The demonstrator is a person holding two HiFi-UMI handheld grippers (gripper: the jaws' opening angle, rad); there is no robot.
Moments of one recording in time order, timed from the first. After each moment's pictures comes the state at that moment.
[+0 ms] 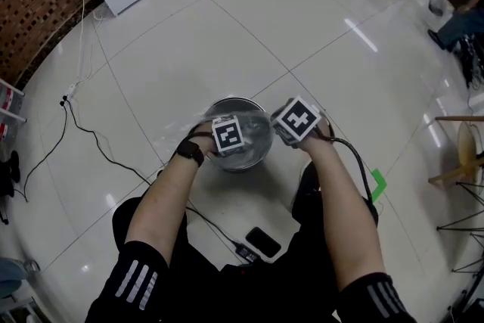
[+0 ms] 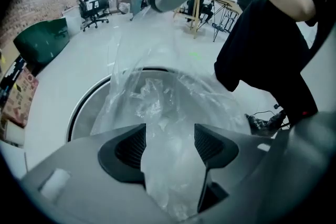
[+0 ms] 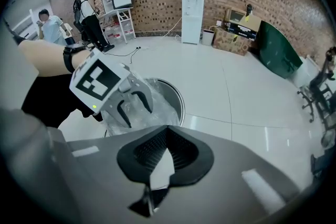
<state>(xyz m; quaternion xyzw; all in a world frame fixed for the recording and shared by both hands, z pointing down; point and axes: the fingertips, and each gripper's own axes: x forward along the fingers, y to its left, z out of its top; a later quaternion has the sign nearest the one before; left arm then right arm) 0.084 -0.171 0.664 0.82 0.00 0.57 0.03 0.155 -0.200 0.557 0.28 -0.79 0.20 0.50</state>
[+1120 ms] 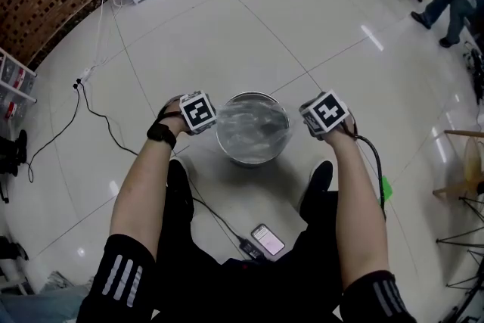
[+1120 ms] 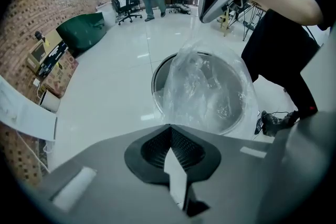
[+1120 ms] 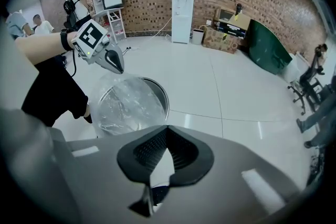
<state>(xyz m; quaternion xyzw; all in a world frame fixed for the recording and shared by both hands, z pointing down) -0.064 -0.231 0.610 0.79 -0.15 0.59 0.05 0.185 -0.221 0.555 0.32 -0.78 0.21 0.50</state>
